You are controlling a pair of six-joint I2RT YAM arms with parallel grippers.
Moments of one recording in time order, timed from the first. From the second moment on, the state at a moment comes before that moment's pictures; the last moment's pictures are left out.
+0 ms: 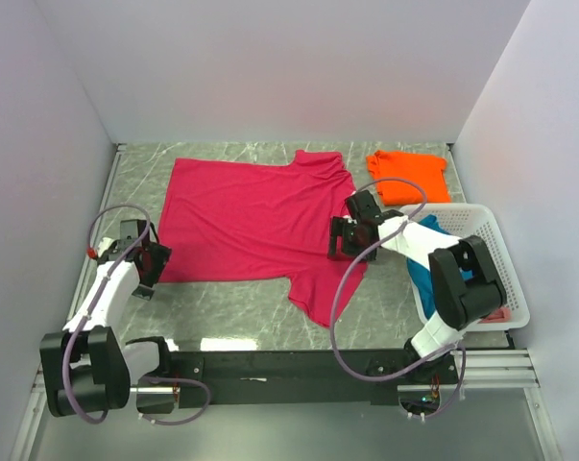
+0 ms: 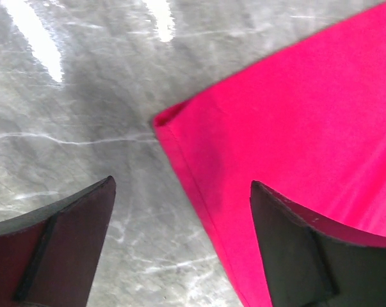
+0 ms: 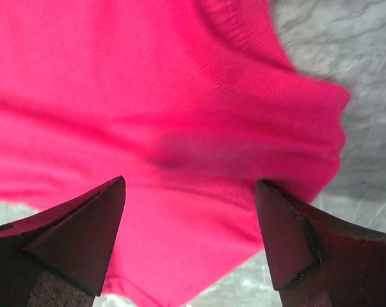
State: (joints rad) left arm 0.12 1.12 0.64 -0.64 -0.26 -1.11; right arm 0.39 1.64 0.95 -0.46 -0.05 0.49
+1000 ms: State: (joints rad) left arm 0.18 1.30 0.61 -0.44 -0.19 -1.05; right arm 0.92 1.32 0.85 -0.70 0.03 0.44
